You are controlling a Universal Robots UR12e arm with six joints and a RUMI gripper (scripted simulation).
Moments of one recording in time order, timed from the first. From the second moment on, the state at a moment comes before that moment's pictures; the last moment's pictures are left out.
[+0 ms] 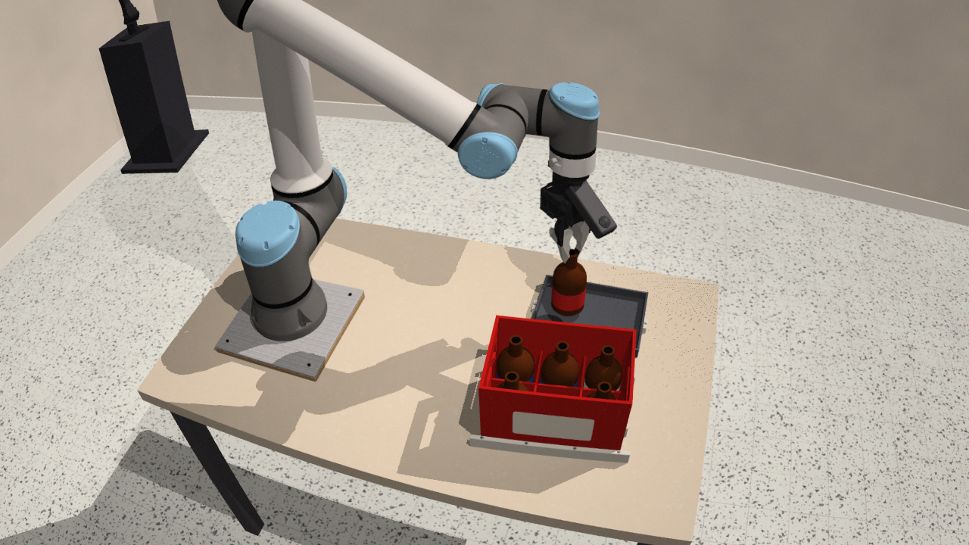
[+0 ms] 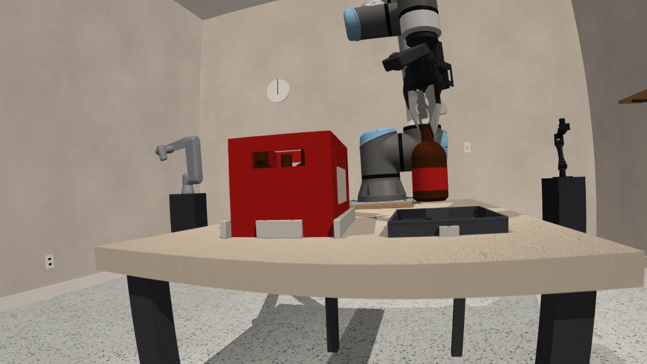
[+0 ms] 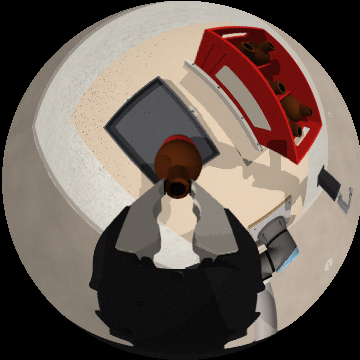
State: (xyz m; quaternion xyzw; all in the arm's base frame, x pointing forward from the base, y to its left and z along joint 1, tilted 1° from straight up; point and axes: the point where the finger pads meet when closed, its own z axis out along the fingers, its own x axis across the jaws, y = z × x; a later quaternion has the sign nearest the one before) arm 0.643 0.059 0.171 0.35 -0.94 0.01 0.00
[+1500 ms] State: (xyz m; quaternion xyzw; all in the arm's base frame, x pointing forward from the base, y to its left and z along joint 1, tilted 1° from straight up) arm 0.643 0.059 0.198 0.35 -0.94 0.01 0.00
